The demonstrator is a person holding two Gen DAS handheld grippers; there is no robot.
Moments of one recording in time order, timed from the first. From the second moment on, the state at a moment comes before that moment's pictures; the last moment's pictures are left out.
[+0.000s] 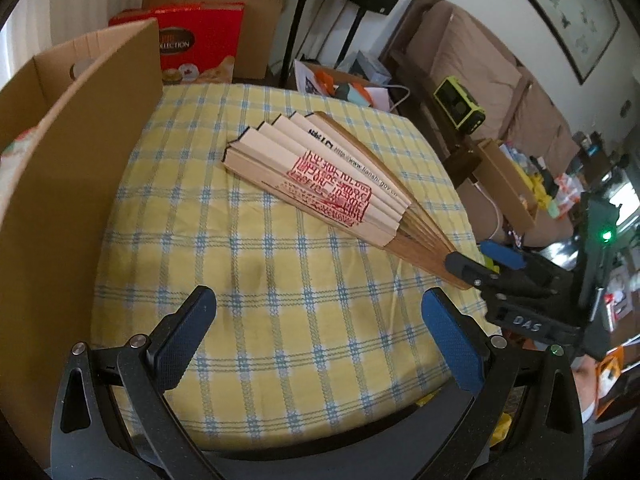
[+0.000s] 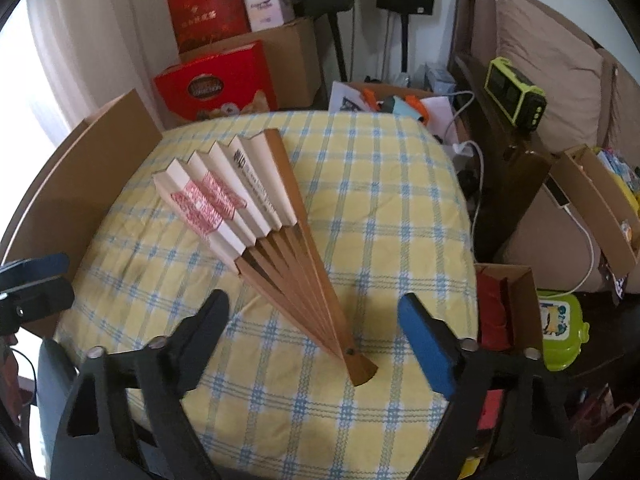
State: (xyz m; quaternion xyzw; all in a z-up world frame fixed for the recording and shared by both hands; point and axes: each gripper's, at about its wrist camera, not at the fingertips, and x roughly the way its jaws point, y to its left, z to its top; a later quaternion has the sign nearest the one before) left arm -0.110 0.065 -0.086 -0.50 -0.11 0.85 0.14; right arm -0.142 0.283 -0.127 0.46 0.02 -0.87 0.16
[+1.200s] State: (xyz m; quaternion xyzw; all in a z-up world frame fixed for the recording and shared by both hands) left arm -0.126 0.062 -0.141 -0.55 -0.28 0.75 0.21; right arm -0.133 0.241 -0.140 0.51 -0.07 -0.80 0.31
